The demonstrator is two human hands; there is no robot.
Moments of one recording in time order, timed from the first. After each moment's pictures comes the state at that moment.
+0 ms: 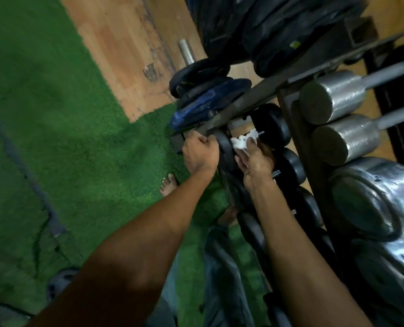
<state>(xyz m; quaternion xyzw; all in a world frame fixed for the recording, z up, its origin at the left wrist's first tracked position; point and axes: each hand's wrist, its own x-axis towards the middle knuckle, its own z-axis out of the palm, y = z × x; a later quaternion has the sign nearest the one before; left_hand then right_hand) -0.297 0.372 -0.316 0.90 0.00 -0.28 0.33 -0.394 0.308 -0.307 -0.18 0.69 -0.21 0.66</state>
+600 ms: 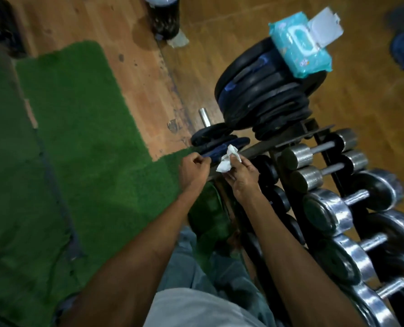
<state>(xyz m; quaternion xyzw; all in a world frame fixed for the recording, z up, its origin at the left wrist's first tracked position) -0.198 0.443 -0.115 0.84 -0.06 -0.30 0.44 -0.297 0.361 -0.110 -0.26 0.61 -0.23 0.71</state>
